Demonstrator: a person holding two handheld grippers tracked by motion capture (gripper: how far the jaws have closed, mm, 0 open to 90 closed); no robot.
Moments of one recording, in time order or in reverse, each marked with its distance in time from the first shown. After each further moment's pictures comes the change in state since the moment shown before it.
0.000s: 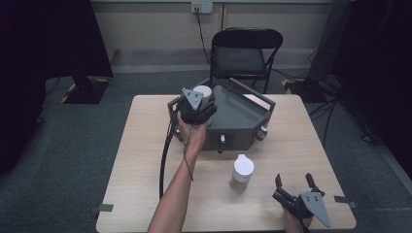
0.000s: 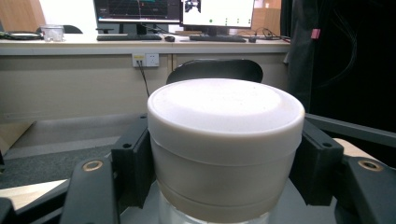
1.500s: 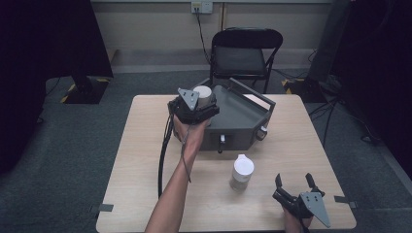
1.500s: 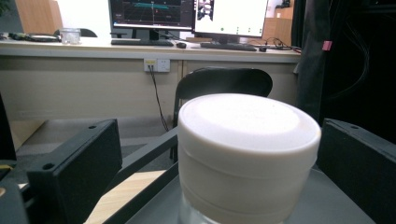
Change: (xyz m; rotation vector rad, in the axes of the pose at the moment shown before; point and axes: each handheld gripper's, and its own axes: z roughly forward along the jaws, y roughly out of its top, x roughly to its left) left arm -0.001 -0.001 -0.009 -0.031 0.049 -0.044; right arm 0.001 0.000 0.000 0.000 -0.003 -0.001
